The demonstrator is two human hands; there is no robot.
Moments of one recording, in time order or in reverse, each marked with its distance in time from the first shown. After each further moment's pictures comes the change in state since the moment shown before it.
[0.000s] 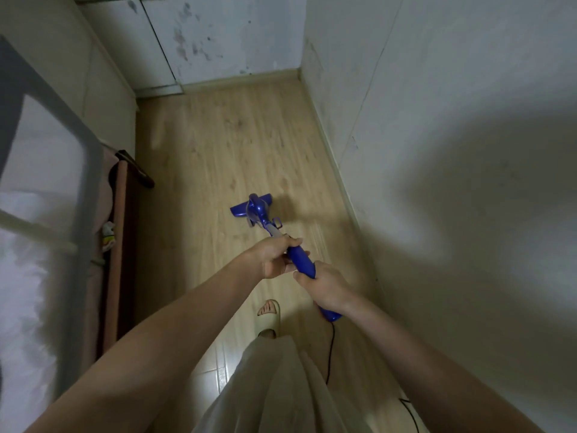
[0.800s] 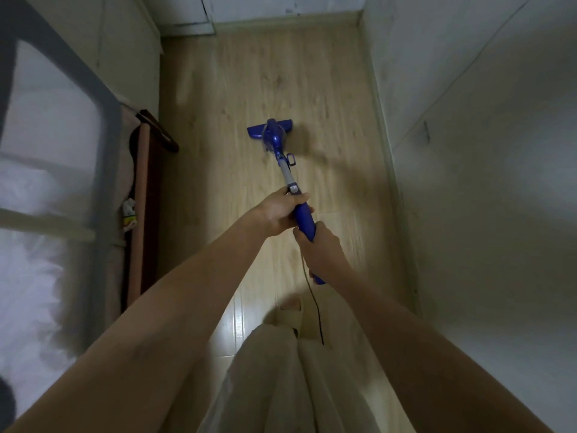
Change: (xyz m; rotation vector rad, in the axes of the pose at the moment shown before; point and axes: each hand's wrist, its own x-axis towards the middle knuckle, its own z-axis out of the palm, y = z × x) left_hand 0.124 0.153 -0.111 -0.029 0.068 0.129; right_hand 0.203 -0.107 0.038 0.153 0.056 0.029
